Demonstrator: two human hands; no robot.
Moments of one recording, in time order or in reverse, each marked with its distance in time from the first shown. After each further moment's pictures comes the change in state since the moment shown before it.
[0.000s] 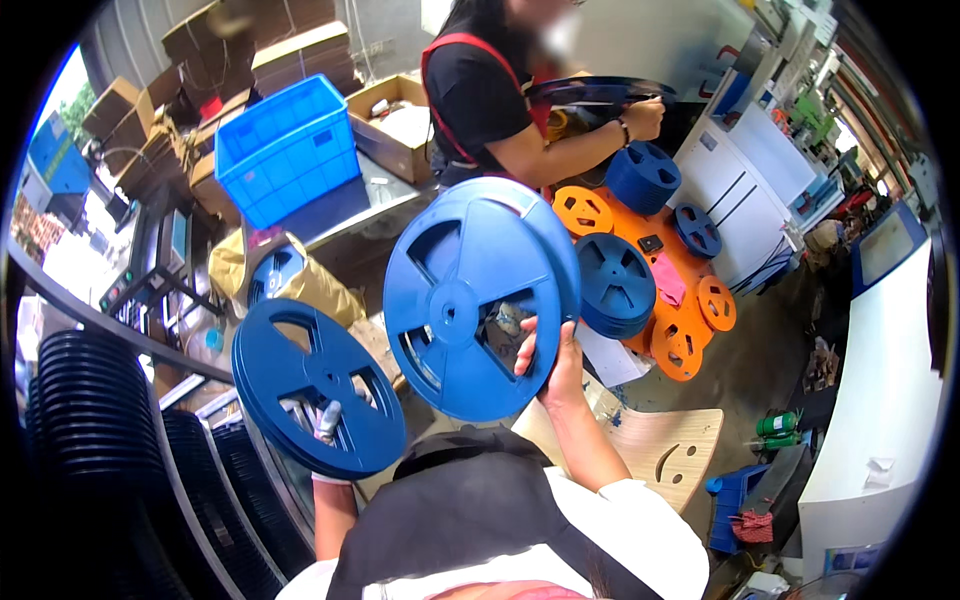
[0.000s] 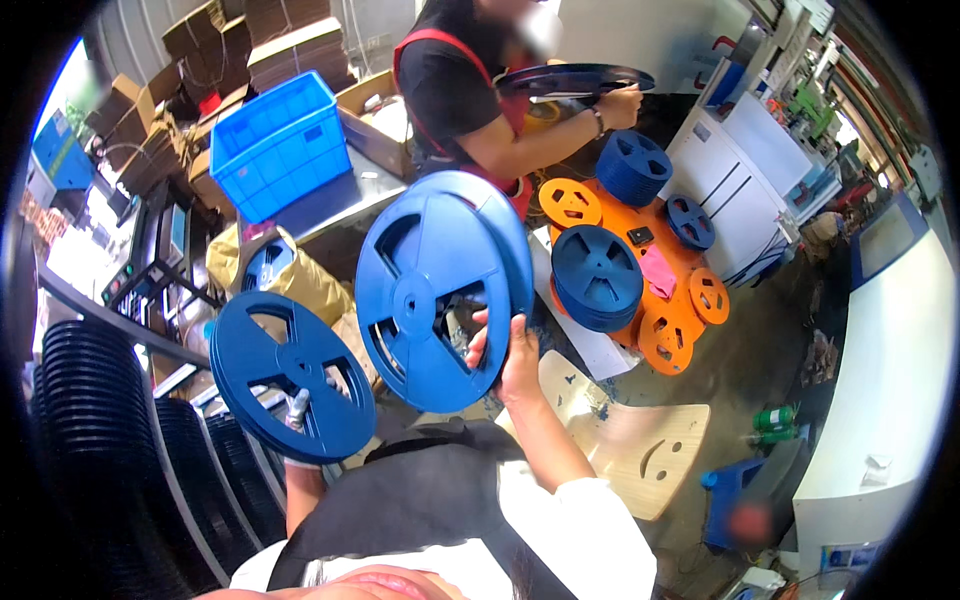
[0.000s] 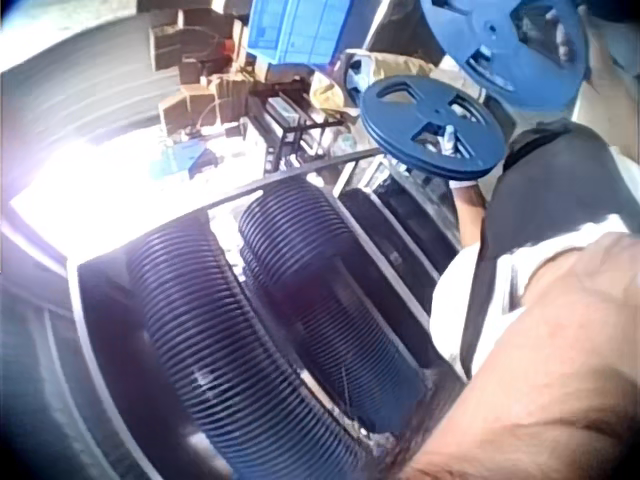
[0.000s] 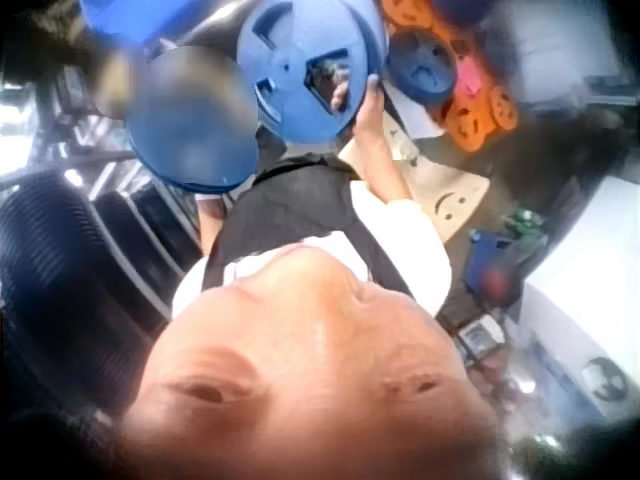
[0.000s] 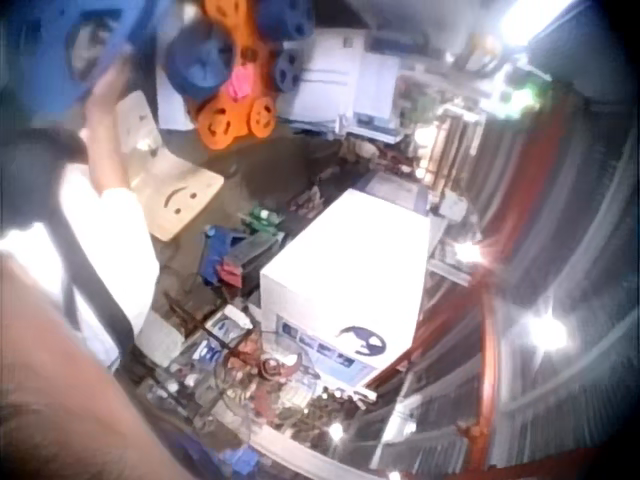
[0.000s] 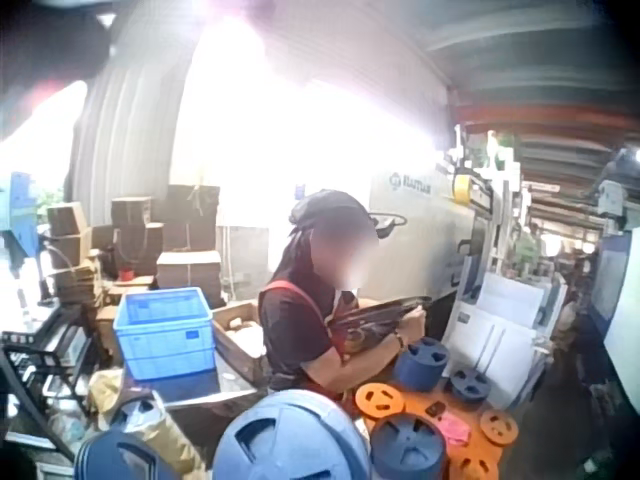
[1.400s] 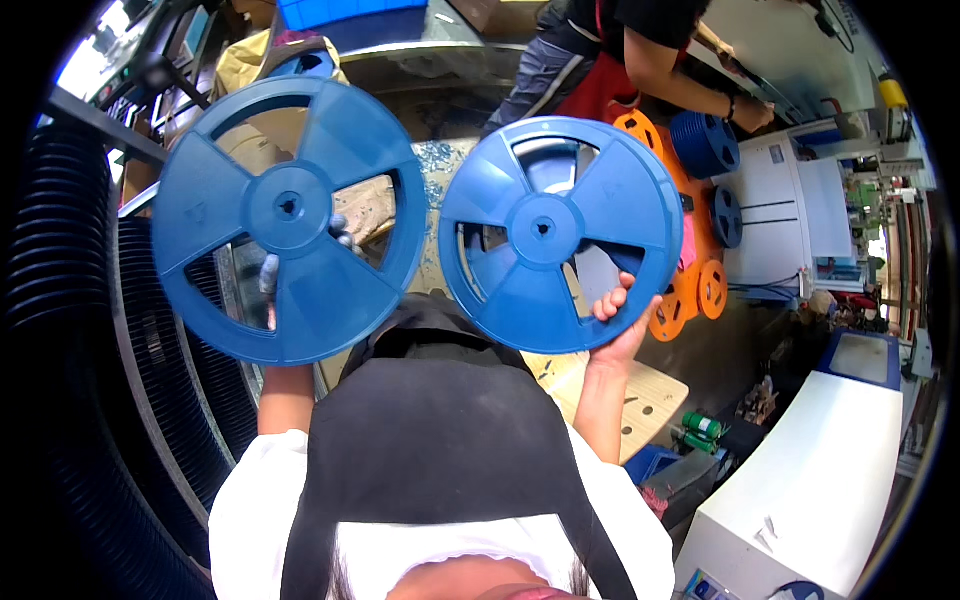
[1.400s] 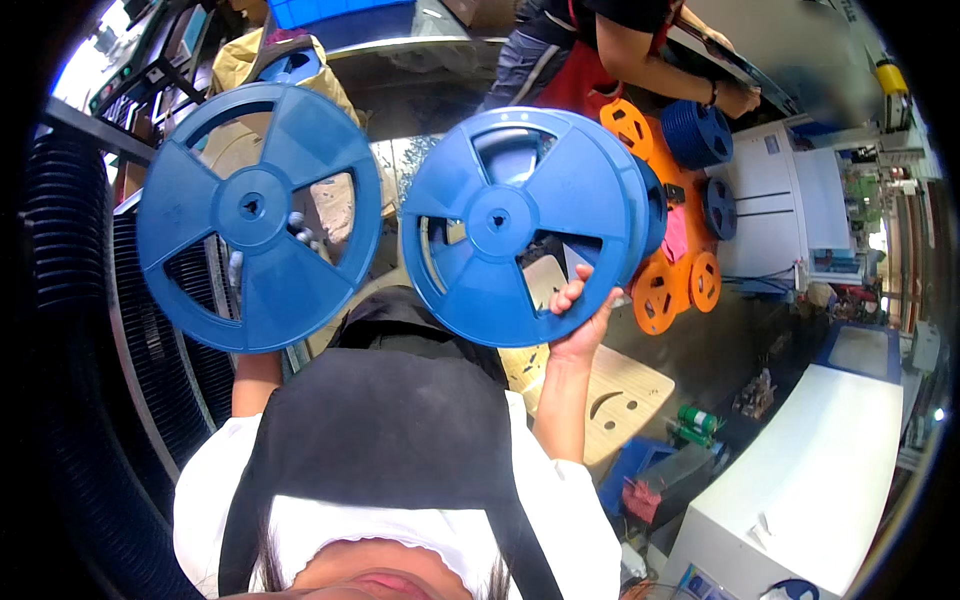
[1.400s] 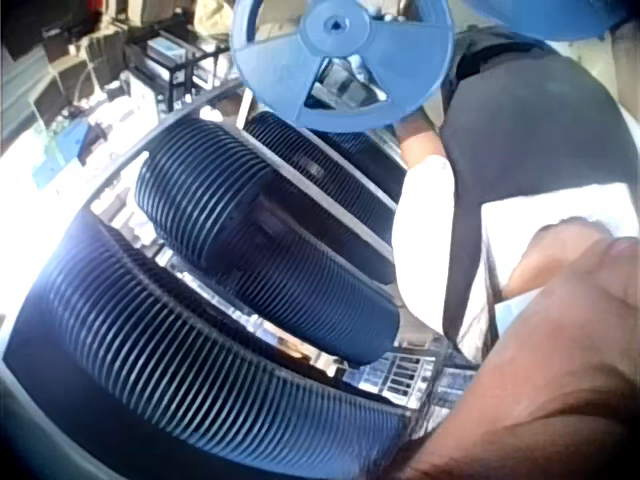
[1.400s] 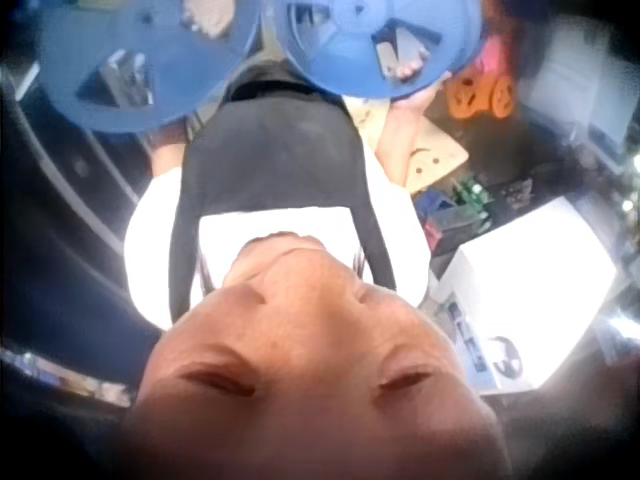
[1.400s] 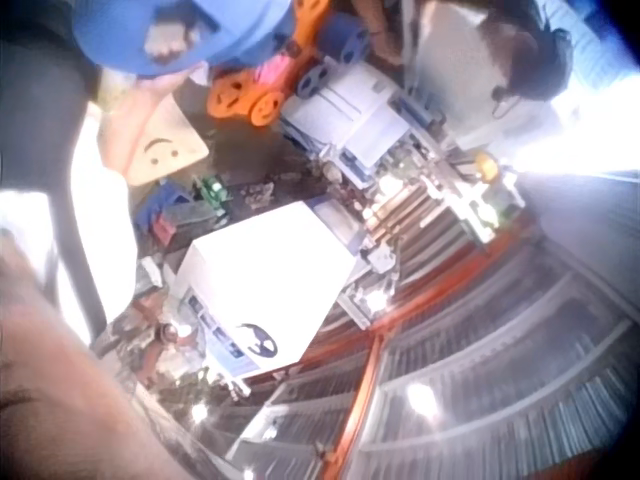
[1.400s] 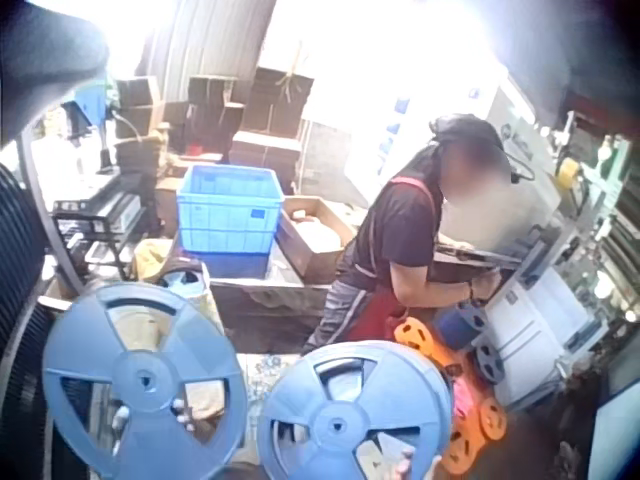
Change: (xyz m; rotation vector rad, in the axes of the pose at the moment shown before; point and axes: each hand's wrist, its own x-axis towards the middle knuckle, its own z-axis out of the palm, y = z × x) left_hand -0.008 0.026 -0.027 -0.375 -0.290 0.027; right_hand -0.039 0.011 -0.071 0.173 0.051 0.093
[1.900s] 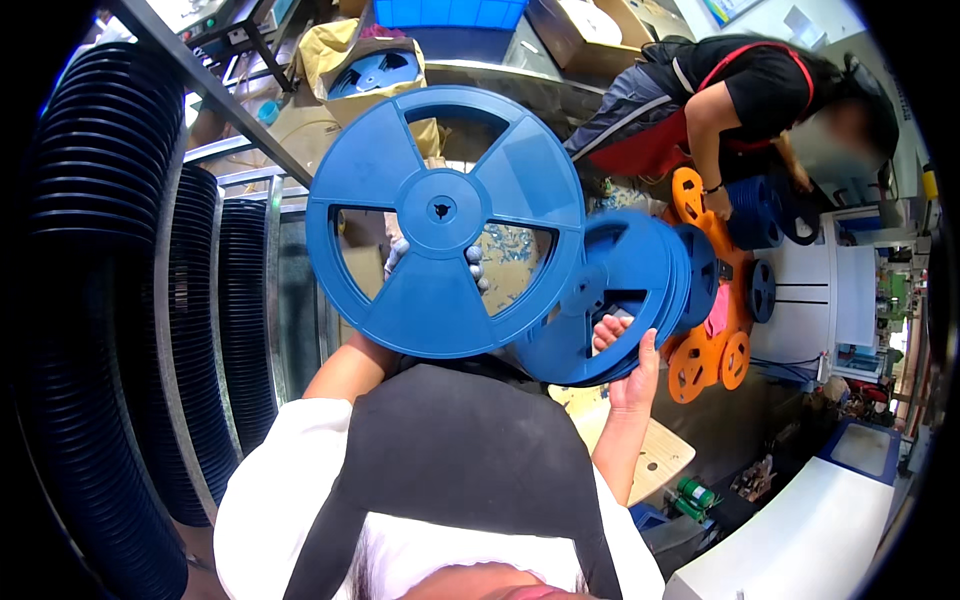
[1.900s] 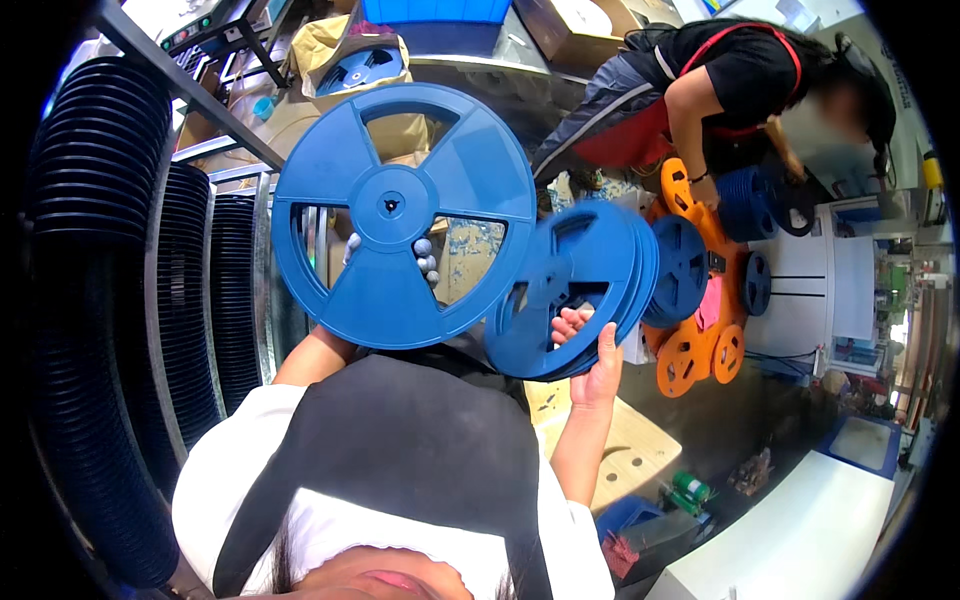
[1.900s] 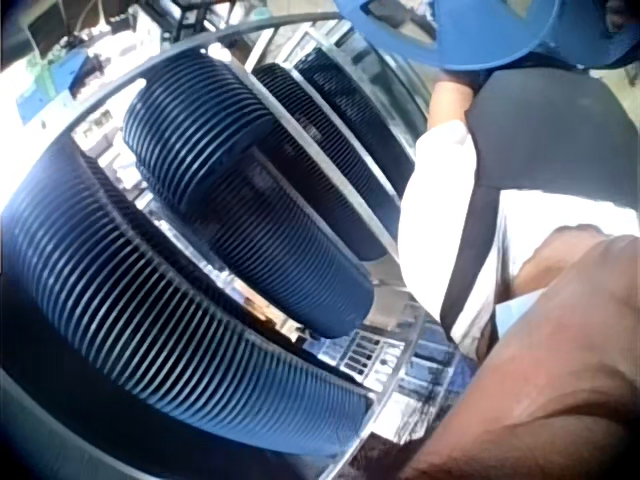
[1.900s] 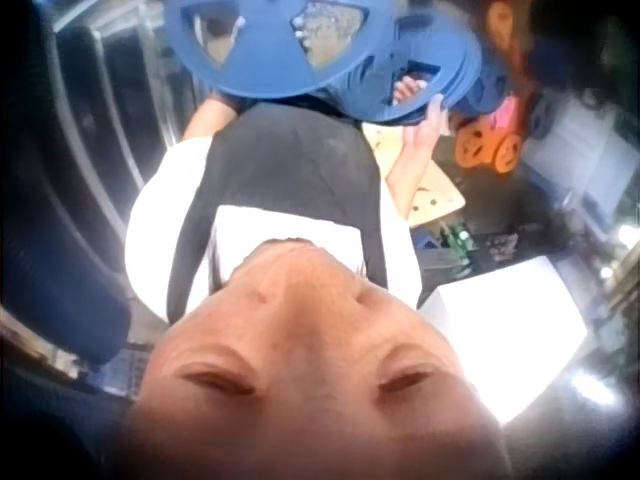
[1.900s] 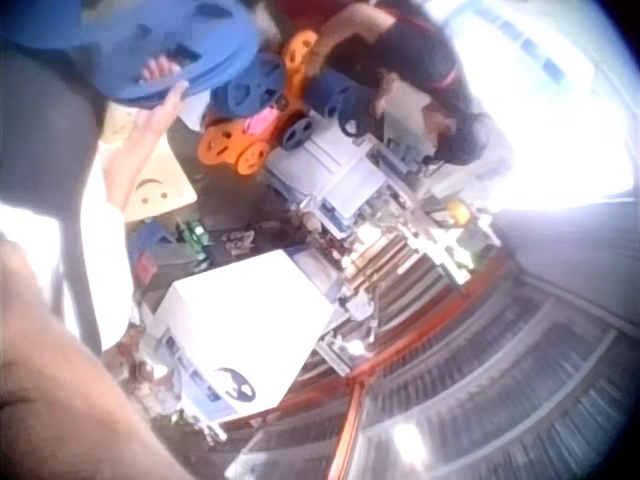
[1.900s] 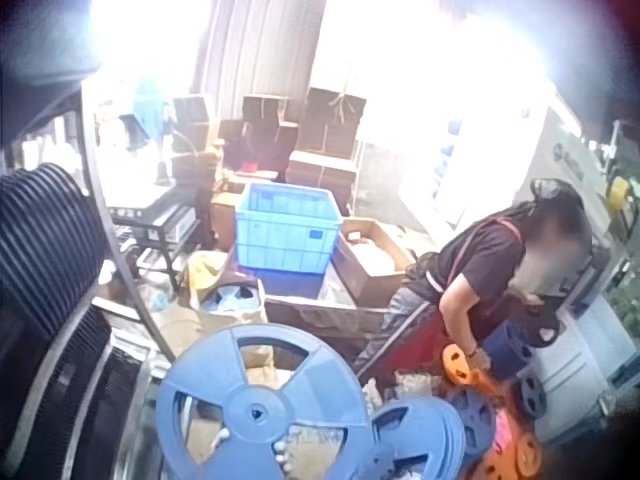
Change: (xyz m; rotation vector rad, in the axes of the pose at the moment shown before) left_hand 0.015 -0.057 -0.002 -0.319 -0.068 -0.220; right_hand -0.006 0.007 0.038 -0.348 0.006 0.247
